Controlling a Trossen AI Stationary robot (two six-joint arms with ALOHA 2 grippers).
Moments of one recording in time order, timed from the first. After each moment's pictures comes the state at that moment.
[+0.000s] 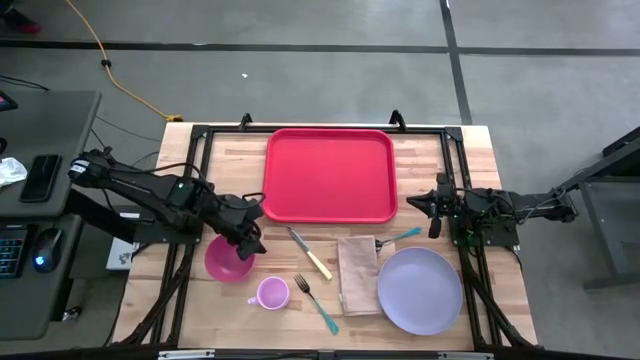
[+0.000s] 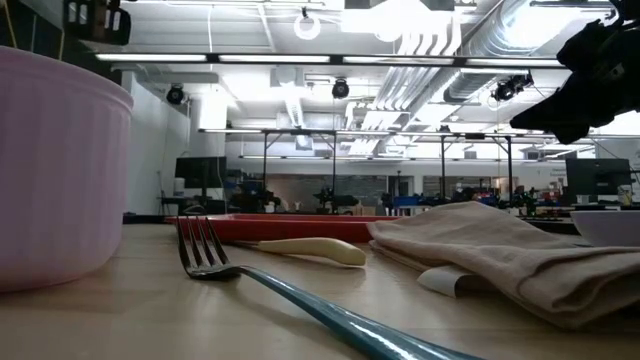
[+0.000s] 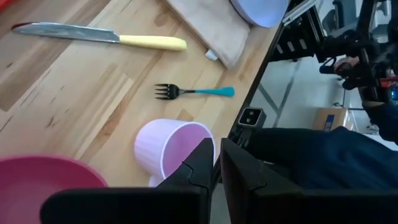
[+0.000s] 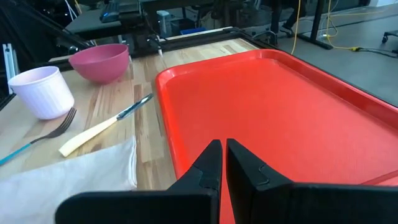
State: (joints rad) left arm -0.30 1.07 0.99 -0.68 0.15 -1.09; right arm 0.12 0.01 0.14 -0.38 0.36 0.22
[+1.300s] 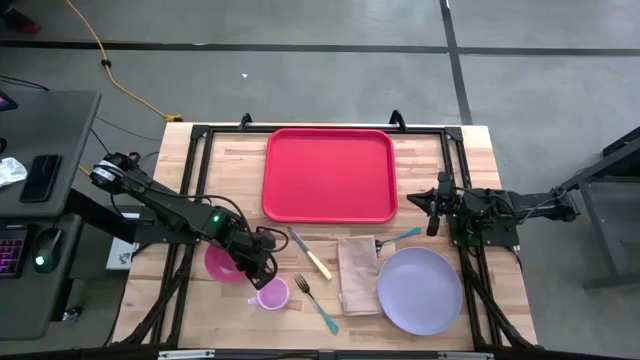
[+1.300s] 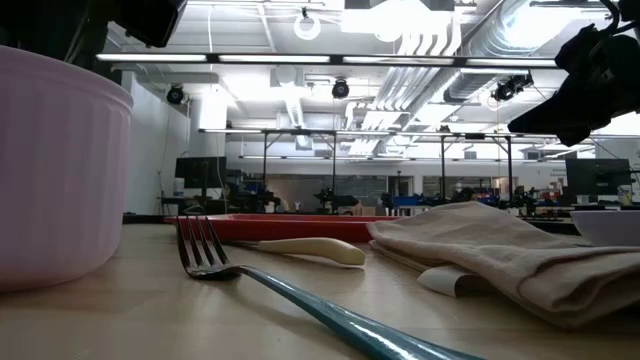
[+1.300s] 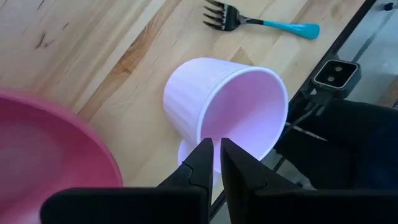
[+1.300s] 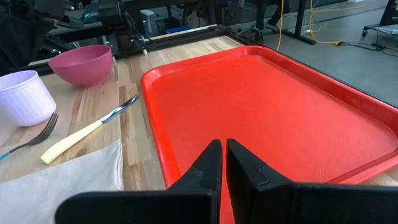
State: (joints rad) left arm -0.43 1.36 0.99 -0.68 0.21 -1.21; right arm 0.12 0.04 0.14 -0.39 0.42 0.25
